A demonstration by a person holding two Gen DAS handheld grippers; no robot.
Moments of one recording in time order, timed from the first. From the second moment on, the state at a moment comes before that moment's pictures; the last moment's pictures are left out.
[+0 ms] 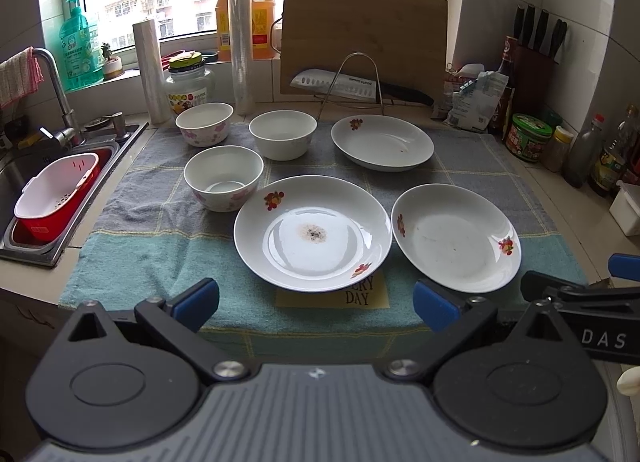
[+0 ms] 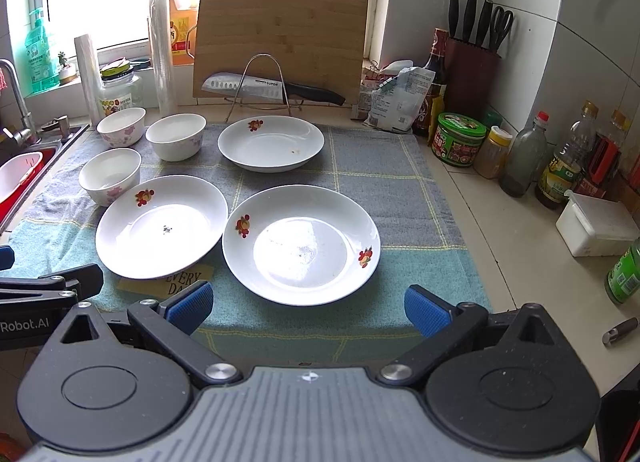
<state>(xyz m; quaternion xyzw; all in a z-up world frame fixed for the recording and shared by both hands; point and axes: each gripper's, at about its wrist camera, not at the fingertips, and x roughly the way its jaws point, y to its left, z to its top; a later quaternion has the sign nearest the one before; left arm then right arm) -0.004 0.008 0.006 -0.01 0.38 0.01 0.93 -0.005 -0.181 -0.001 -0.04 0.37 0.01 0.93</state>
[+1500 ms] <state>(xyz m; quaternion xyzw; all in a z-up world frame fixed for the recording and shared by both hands) 0.002 0.010 0.005 -0.01 0.37 0.00 0.93 0.000 -0.180 0.001 -0.05 0.36 0.01 0.93</state>
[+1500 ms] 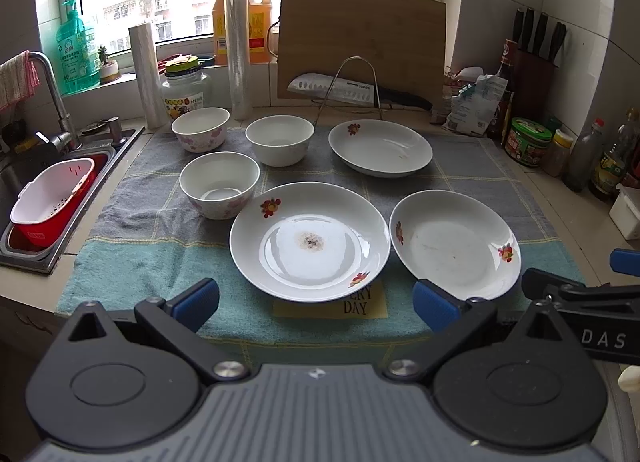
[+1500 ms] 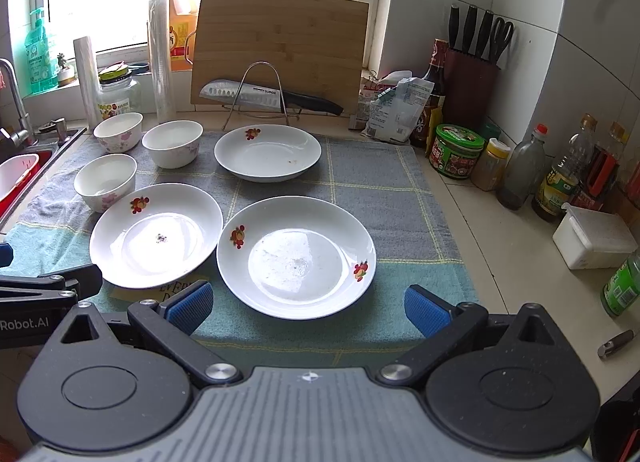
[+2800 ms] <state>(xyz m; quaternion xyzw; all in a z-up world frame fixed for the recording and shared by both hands) 0.056 0.019 -0.031 0.01 0.40 -0.07 0.91 0.065 -0.207 -0.122 -0.04 0.40 0.08 0.91</state>
